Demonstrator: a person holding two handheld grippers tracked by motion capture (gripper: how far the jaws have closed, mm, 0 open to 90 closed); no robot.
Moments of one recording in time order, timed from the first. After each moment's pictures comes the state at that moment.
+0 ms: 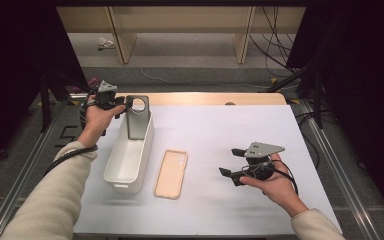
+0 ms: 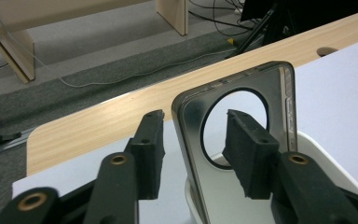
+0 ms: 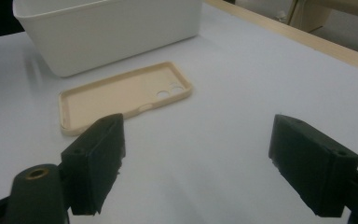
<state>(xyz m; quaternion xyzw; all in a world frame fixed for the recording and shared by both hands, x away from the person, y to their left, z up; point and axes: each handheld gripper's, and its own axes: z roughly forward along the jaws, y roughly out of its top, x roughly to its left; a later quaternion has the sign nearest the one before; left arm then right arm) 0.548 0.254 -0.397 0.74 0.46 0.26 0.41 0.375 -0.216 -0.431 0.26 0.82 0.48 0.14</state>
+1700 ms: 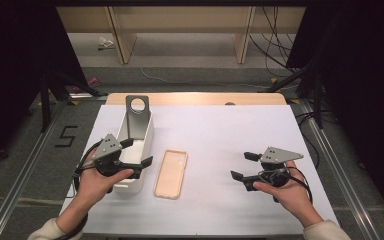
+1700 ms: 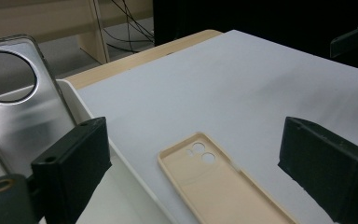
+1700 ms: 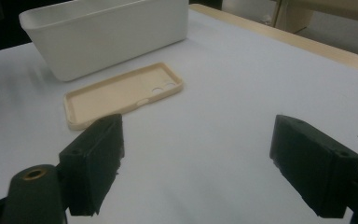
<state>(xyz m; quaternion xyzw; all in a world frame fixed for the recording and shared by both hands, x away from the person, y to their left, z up) 0.356 0.196 -0.401 0.75 0.34 0.20 0.52 0.353 -0.247 -0.425 0.29 0.80 0.50 0.15</state>
